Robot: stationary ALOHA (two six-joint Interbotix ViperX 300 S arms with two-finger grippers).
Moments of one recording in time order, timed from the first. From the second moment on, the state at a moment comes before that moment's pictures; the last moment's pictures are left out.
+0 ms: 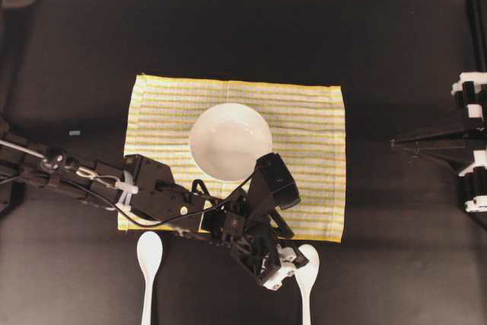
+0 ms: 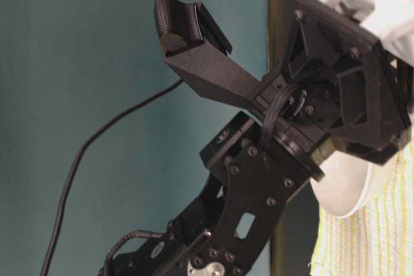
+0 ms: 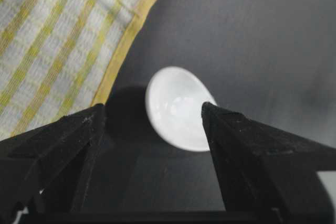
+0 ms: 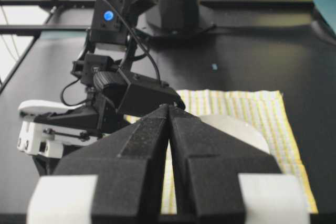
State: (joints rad) left arm -0.18 0.45 0.26 0.04 -0.06 -0.78; right arm 0.07 -1.00 1.21 0.01 -0.16 0.01
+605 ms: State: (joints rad) left arm -0.18 0.48 0.23 0.04 -0.06 -0.77; right arm 0.07 -1.00 1.21 0.01 -0.16 0.01
